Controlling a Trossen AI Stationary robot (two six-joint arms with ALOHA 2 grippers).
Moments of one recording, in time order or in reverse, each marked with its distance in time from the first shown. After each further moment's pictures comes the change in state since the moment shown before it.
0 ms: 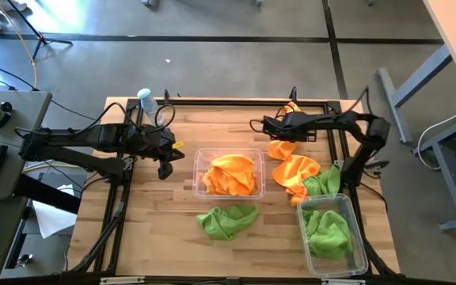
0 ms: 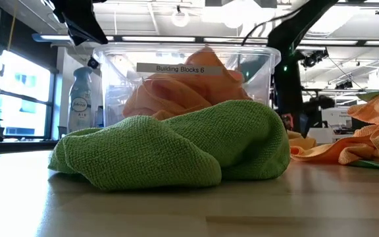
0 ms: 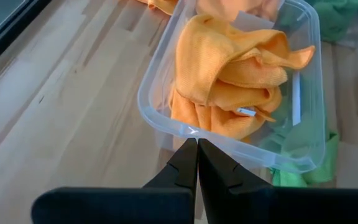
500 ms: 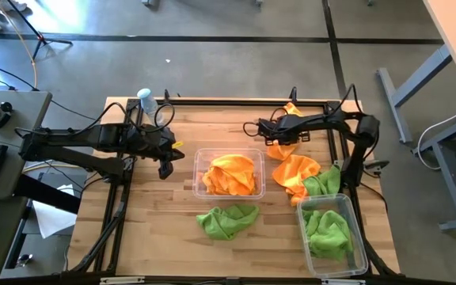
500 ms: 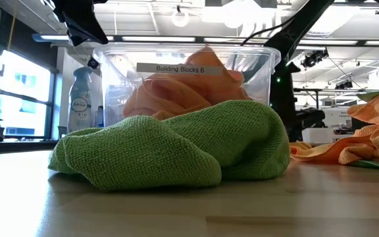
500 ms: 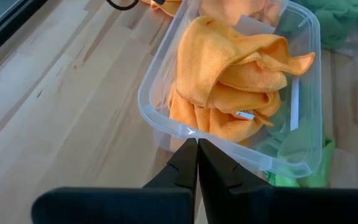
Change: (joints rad) left arm -0.001 0.000 0.000 0.003 0.000 -0.044; right arm 0.011 0.099 0.001 0.118 -0.076 -0.158
